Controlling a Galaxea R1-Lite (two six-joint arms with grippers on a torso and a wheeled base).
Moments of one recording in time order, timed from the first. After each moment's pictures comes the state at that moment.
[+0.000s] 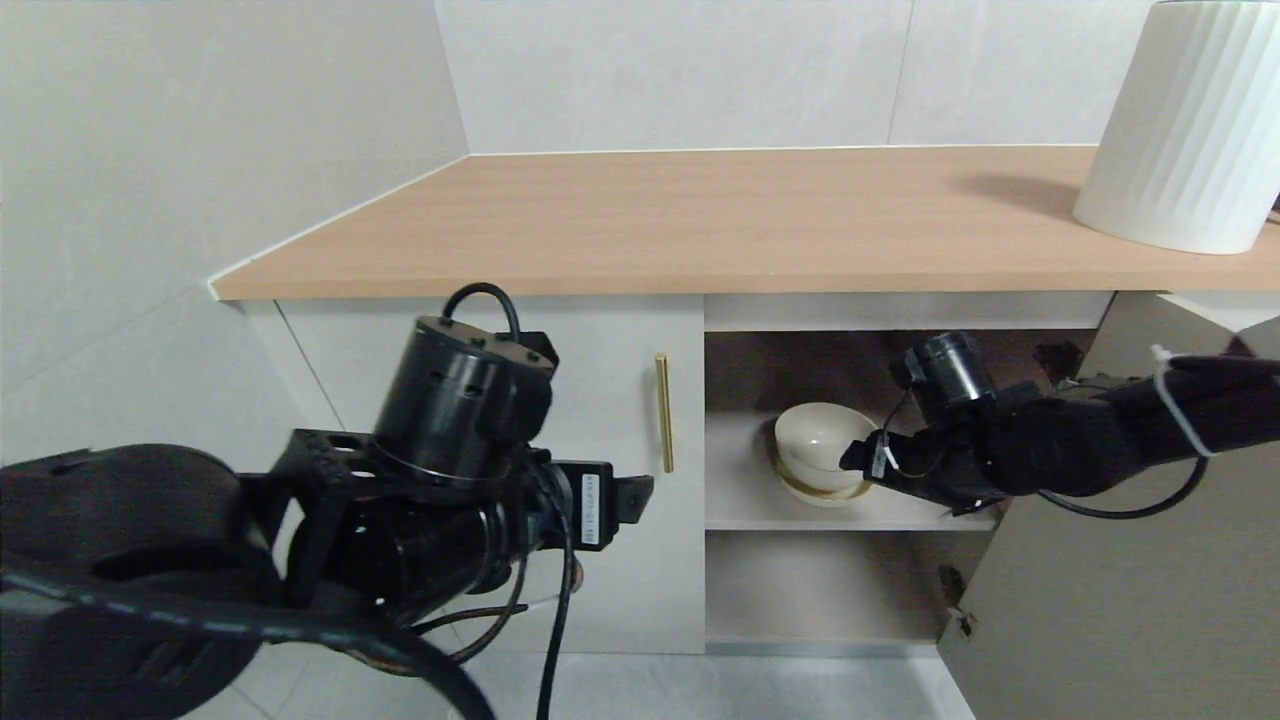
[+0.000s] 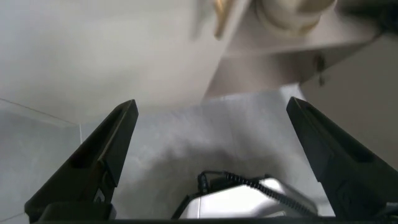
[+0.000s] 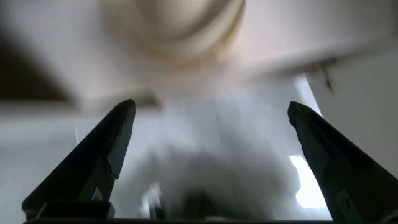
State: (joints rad) left arm -0.75 1.64 -0.94 -0.09 0.38 -0.43; right arm 0.42 1.98 -1.17 0.00 -0.26 0.60
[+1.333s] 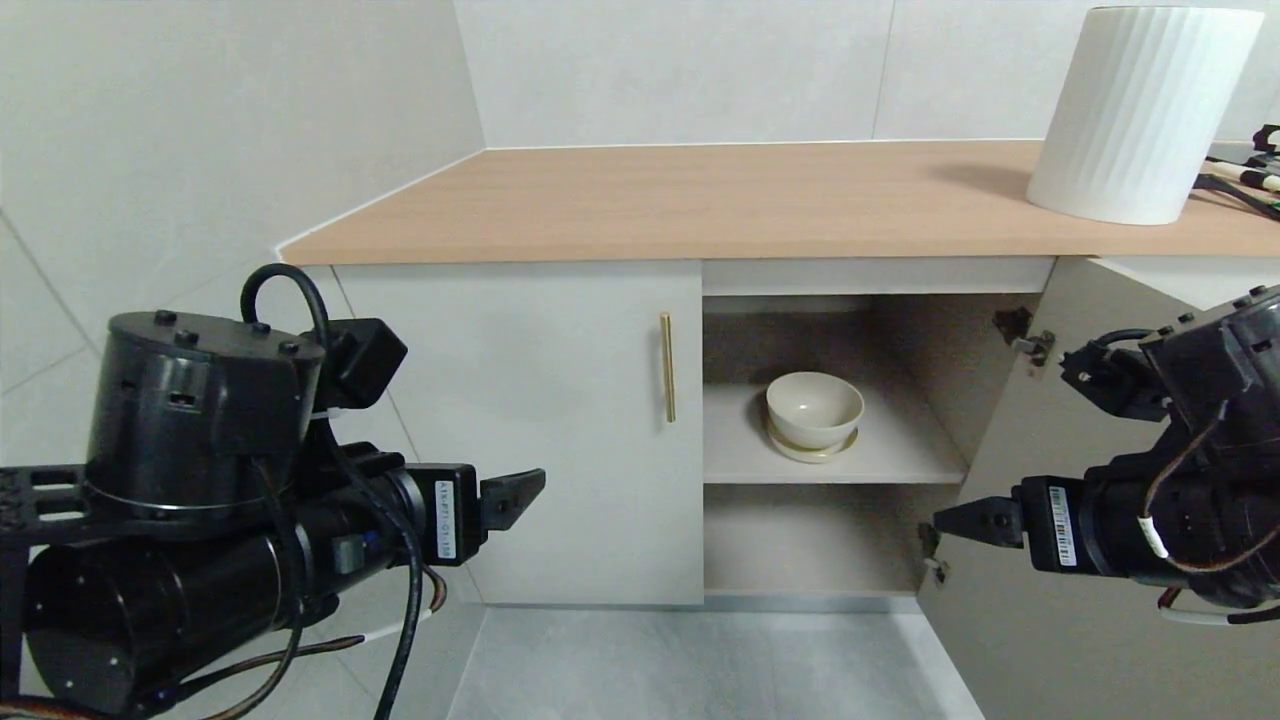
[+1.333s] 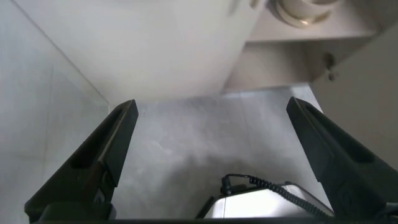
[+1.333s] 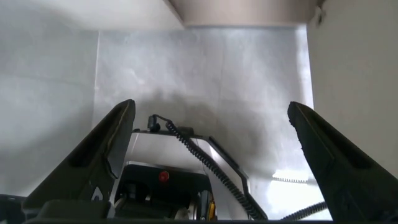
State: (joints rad) left arm -0.64 1.41 -0.79 -0.09 0.36 -0.35; right arm 0.56 1.41 -0.93 0.29 -0.19 0.48
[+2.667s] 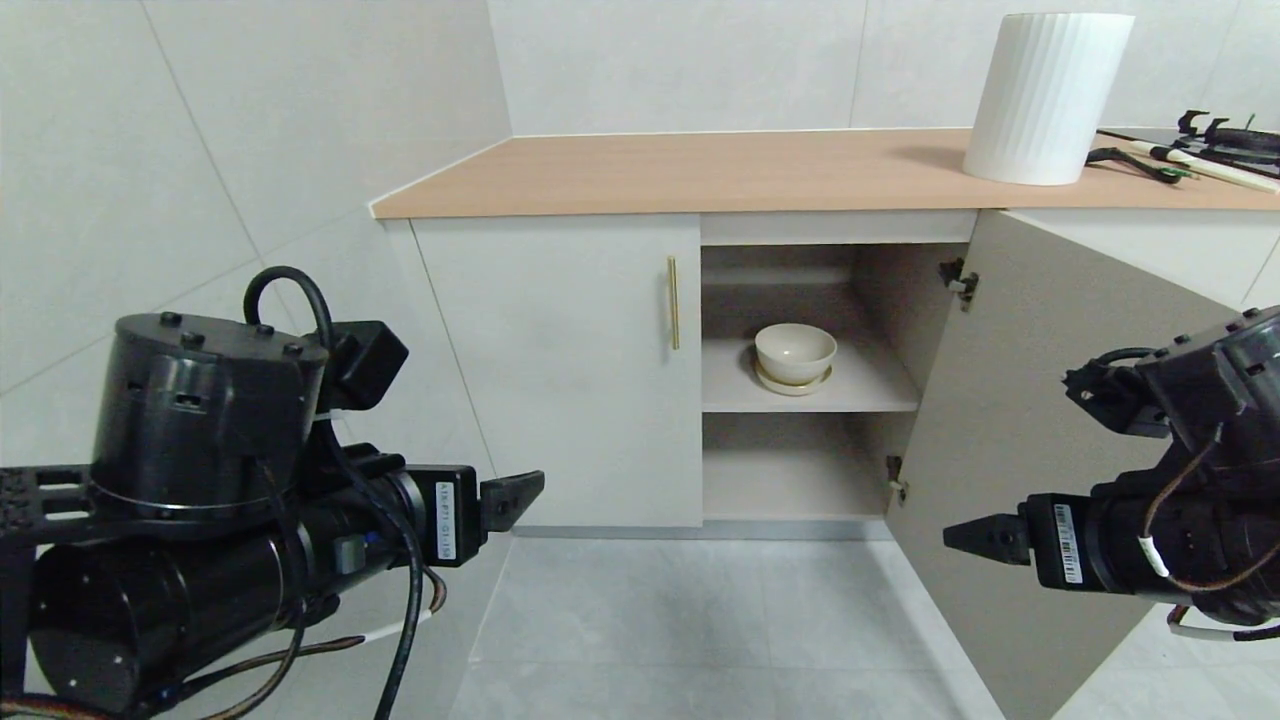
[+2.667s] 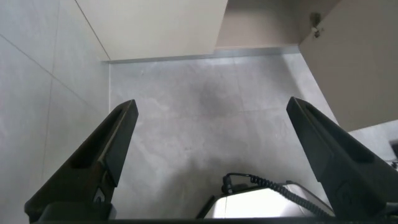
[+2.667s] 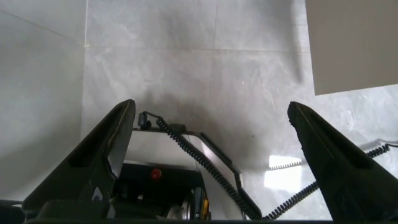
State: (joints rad) left arm -0.64 1.41 -0.79 -0.09 0.36 -0.35; right arm 0.56 1.41 -0.89 0.29 -0.22 0.49
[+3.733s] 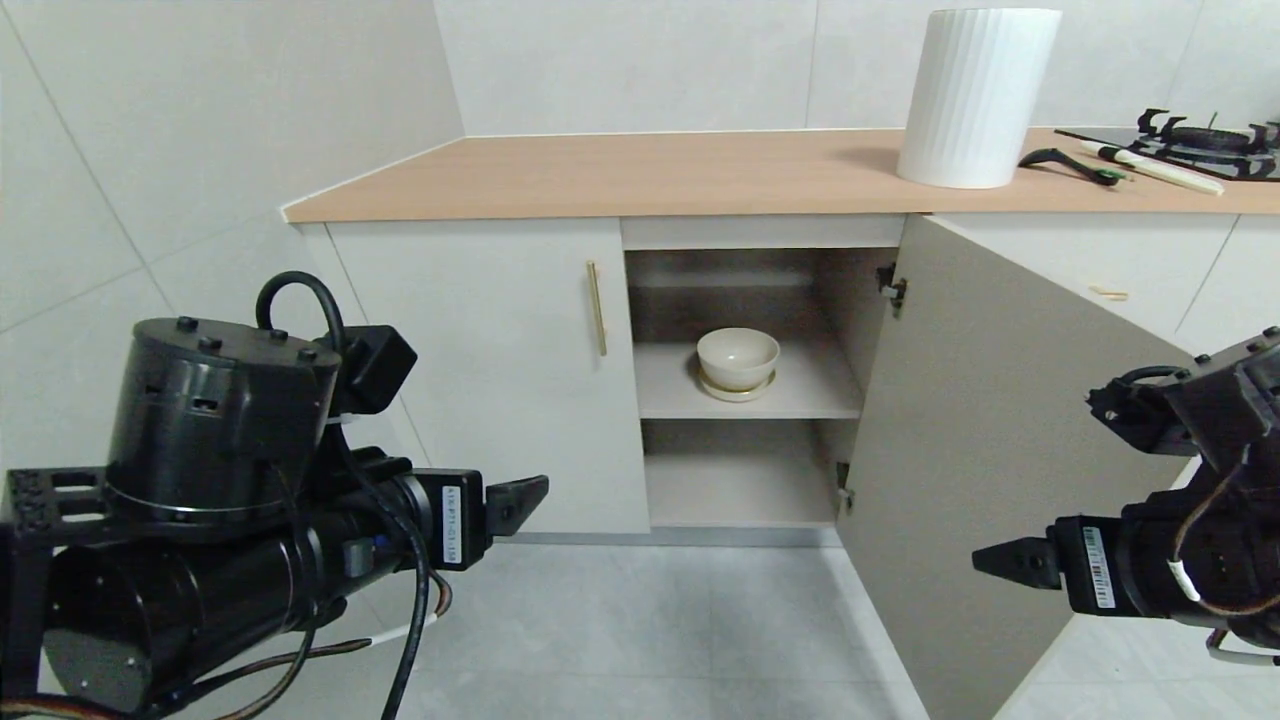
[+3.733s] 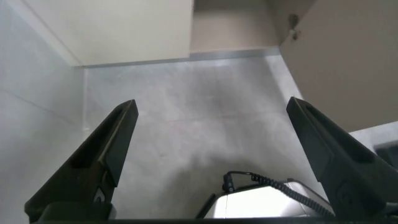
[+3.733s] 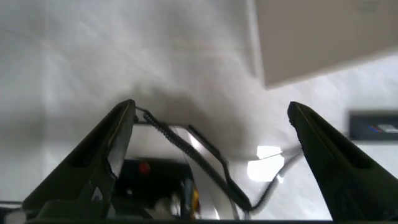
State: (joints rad) left arm -0.64 1.42 -0.78 -0.09 0.36 -0.35; right arm 0.55 1.38 -0.87 0.37 -0.25 0.48
